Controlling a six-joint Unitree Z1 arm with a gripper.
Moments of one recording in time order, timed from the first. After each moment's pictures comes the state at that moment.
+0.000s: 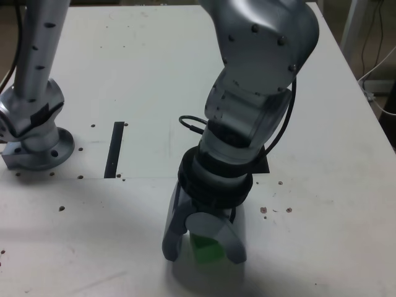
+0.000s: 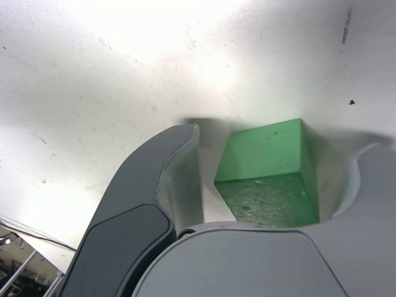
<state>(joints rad) -0.52 2.15 -1.53 1.18 -0.23 -0.40</state>
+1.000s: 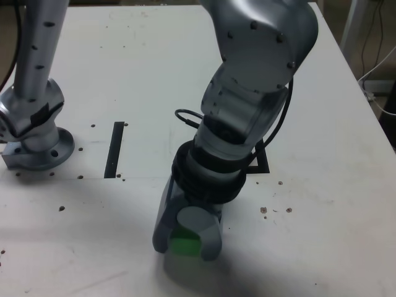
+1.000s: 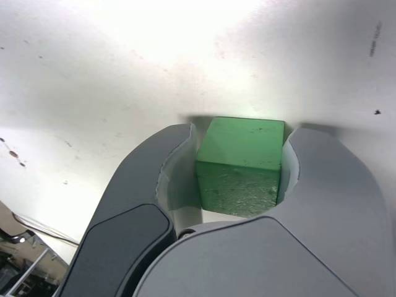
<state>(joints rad) -0.52 2.14 -1.53 1.23 -0.22 -0.38</state>
